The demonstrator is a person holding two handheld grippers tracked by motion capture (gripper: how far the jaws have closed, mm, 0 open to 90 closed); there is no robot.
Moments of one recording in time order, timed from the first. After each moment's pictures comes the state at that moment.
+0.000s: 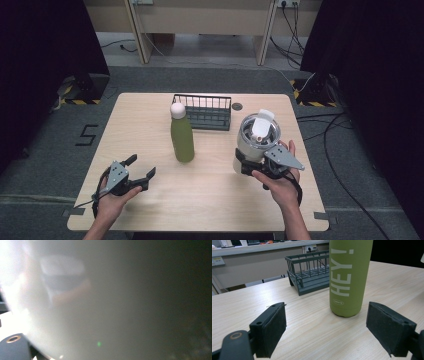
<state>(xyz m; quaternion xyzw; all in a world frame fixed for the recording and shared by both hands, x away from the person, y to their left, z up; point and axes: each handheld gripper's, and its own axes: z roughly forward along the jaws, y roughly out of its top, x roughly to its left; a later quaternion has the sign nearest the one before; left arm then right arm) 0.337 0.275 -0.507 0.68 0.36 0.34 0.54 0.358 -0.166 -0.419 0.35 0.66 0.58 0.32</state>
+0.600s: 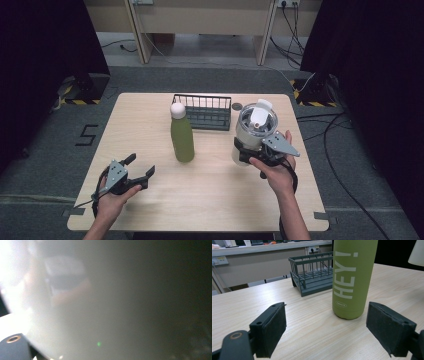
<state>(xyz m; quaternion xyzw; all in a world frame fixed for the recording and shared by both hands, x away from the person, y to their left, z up) 0.338 0.277 -0.506 0.67 0.37 0.34 0.54 0.392 -0.161 -0.416 0.36 0.65 0.58 0.32</state>
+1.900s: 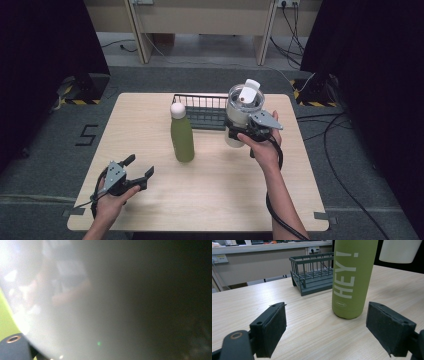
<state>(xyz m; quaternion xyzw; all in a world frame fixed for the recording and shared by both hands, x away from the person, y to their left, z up) 0.336 0.279 -0.507 0.67 0.38 0.33 0.55 0.456 -0.132 -0.402 0.38 0.65 0.56 0.33</state>
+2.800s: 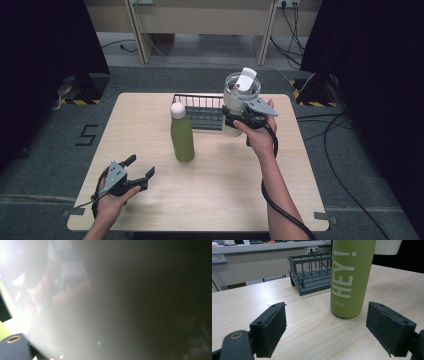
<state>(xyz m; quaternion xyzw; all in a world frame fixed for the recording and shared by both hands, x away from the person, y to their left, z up) 0.336 0.277 -0.508 0.67 0.38 0.33 0.55 0.486 -0.120 -0.385 0.39 0.65 0.56 0.34</state>
